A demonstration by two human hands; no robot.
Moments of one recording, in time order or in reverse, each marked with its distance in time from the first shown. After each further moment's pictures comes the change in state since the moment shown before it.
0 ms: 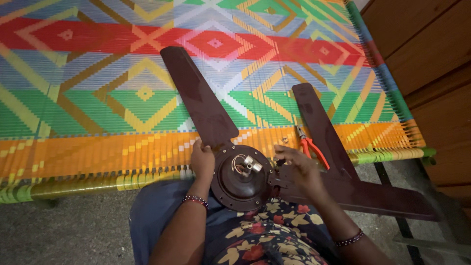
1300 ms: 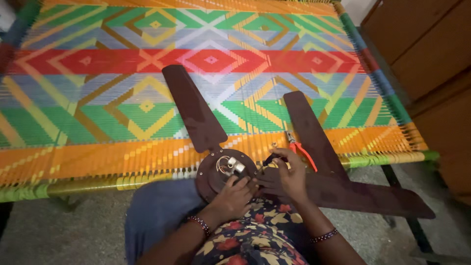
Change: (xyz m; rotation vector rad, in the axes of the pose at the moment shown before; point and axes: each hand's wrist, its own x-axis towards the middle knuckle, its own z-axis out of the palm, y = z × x) left_hand -0.153 0.072 -0.027 0.824 -0.717 1.357; right_hand -0.017 0.008 -0.010 0.028 0.338 -0.052
